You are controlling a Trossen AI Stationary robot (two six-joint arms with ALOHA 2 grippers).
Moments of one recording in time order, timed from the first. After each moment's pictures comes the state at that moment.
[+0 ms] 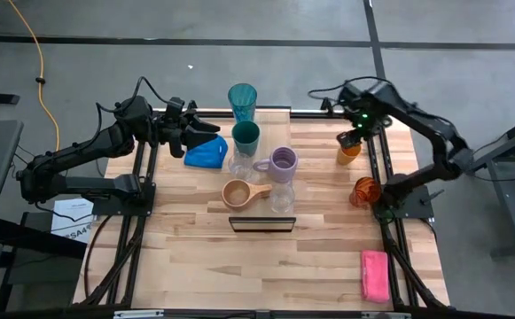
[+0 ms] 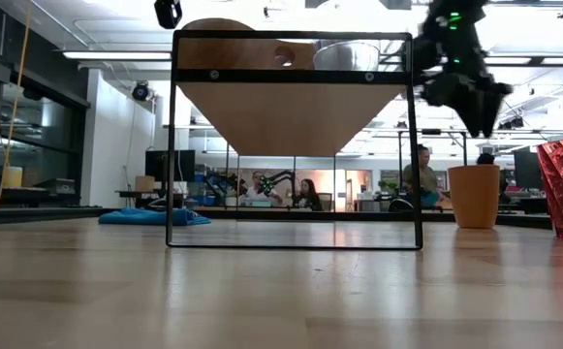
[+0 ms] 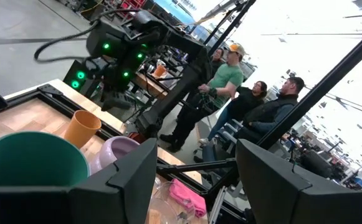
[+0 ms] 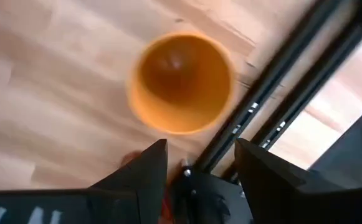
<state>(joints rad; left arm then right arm) 0.54 0.89 0.90 0.02 0.43 -0.65 -0.83 1.43 1.27 -1.50 0.07 0.22</state>
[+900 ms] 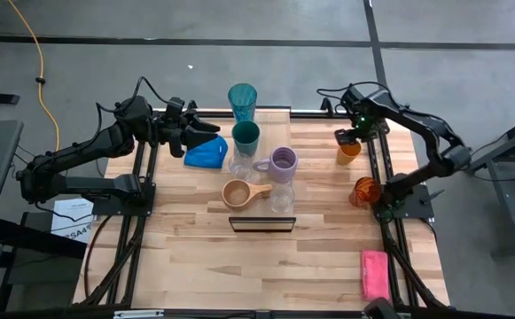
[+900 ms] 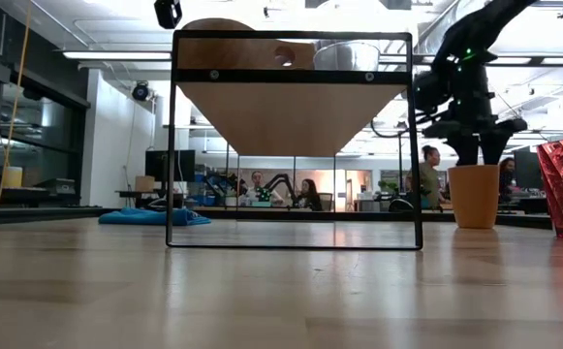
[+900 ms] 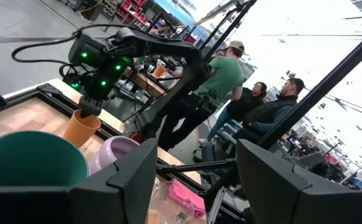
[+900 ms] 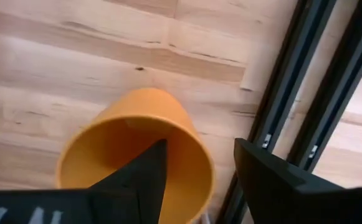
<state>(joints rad) 0.54 0.89 0.90 0.02 0.43 -0.66 -0.99 1.44 1.04 -1.17 0.06 0.35</state>
